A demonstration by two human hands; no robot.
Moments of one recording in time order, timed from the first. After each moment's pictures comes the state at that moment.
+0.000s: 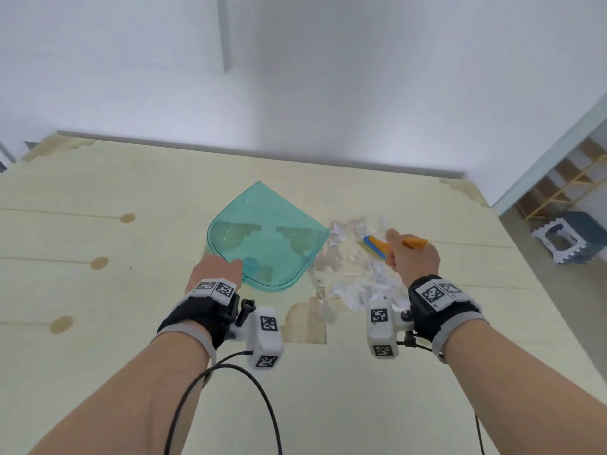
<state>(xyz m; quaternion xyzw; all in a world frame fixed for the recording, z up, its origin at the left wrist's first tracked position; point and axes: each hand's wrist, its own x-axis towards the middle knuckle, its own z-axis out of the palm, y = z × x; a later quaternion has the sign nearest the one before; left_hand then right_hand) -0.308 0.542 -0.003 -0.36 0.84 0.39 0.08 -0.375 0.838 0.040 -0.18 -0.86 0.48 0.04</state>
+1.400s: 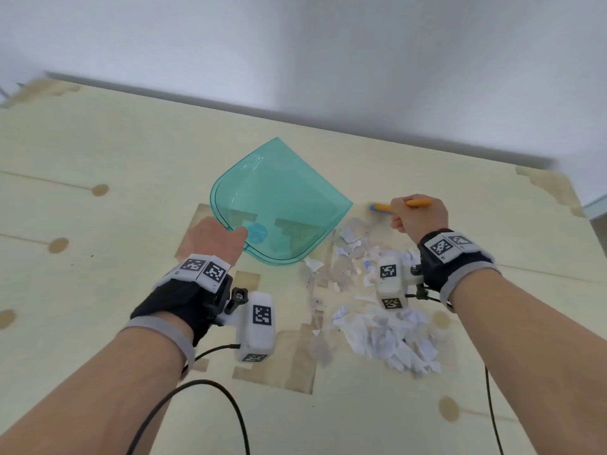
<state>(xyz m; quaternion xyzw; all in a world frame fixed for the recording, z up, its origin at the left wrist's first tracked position) -0.407 0.564 -0.012 -0.42 0.84 0.34 0.06 -0.558 0.826 -0.022 -0.09 -0.89 0.43 -0.08</state>
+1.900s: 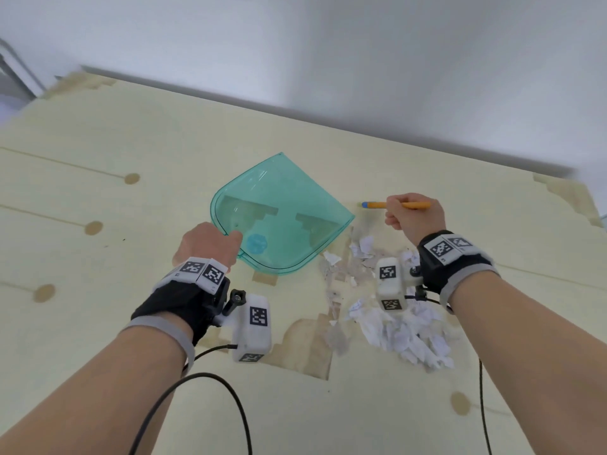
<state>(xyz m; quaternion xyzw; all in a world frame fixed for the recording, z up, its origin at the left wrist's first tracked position) -0.365 0.541 -0.003 -0.46 0.83 0.31 0.07 -0.533 0.798 -0.018 -0.03 -0.88 0.46 -0.09</state>
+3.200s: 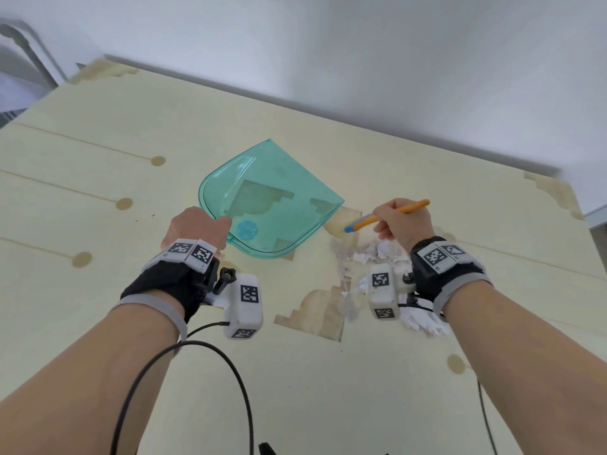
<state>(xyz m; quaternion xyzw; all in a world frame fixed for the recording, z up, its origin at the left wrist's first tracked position) -0.308 0.508 0.013 -0.46 0.82 0.34 0.05 -0.458 0.775 0.005 -0.03 -0.87 0.47 -0.16</state>
